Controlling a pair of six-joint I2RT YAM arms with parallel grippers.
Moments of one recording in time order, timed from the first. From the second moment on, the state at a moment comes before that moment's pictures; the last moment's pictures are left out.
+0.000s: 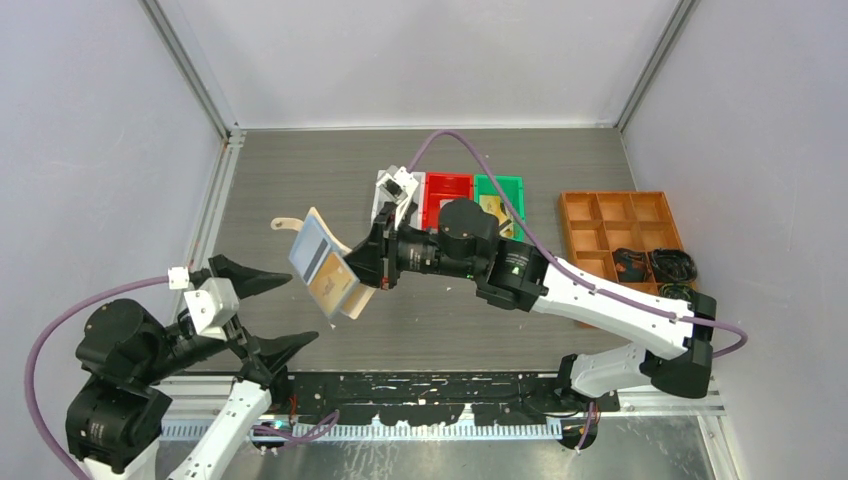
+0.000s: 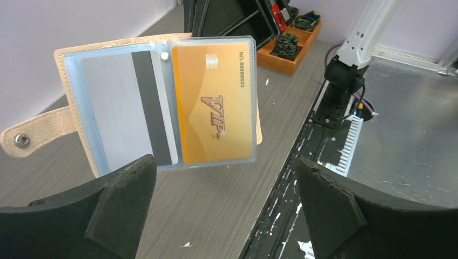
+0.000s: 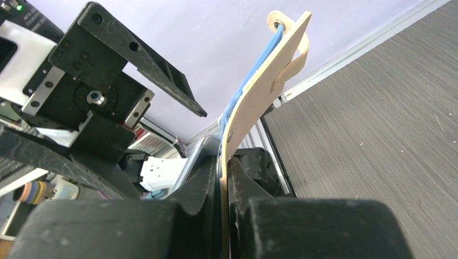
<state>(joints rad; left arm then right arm) -0.27 0.44 1.29 -0.96 0.77 0.13 1.18 1.31 1.34 -0.03 -0.21 0.61</state>
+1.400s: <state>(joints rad) -0.27 0.57 1.26 -0.80 0.97 -0.35 1.17 1.16 1.34 -0.18 -0.53 0.35</state>
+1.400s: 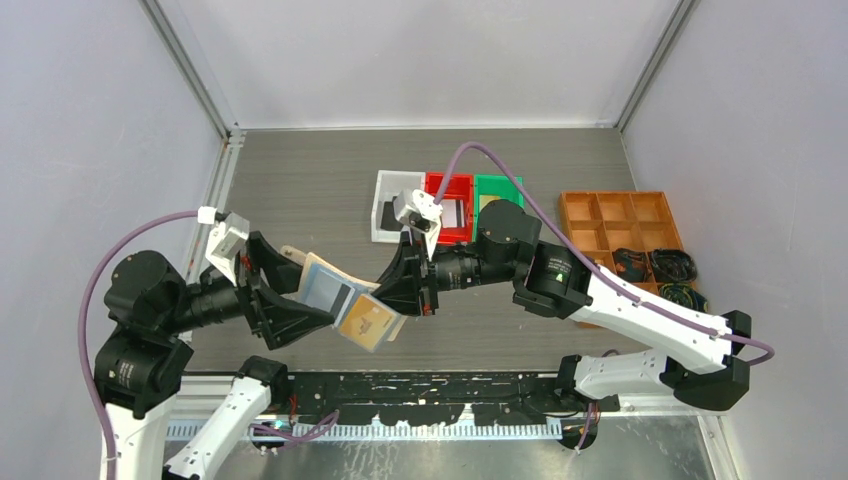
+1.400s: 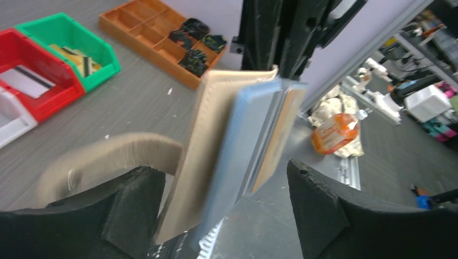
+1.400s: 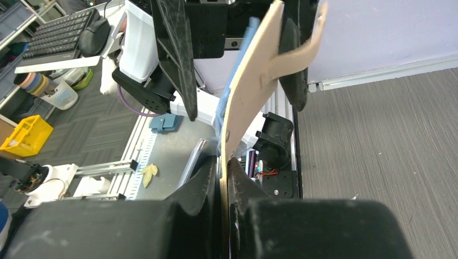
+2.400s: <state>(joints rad) -0.27 0.64 1.25 -0.86 0.67 -0.25 1.15 0.91 1.33 -0.32 0.08 0.37</state>
